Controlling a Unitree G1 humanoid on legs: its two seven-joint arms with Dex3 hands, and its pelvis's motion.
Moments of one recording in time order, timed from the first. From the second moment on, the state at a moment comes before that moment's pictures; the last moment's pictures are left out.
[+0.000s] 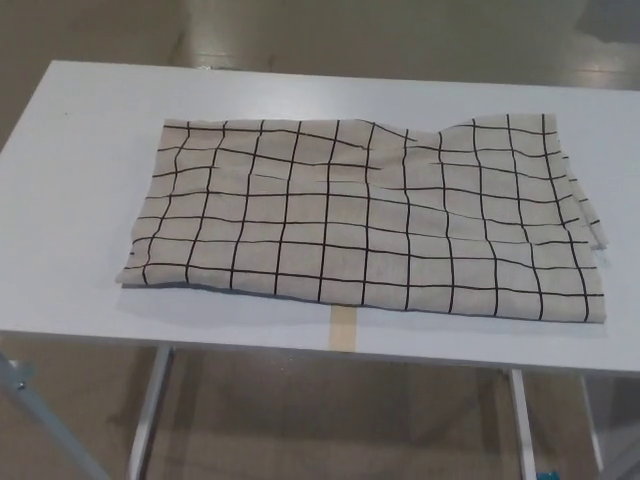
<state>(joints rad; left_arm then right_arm) -0.11 0.42 0.49 1.06 -0.16 -0.13 -0.11 0.04 -0.29 -0.46 0.71 0.11 -0.17 0.02</state>
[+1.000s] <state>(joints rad) 0.11 0.38 0.38 0.31 -0.02 -0.52 -0.07 0.31 -0.09 -0.29 0.35 0.14 -0.23 0.08</state>
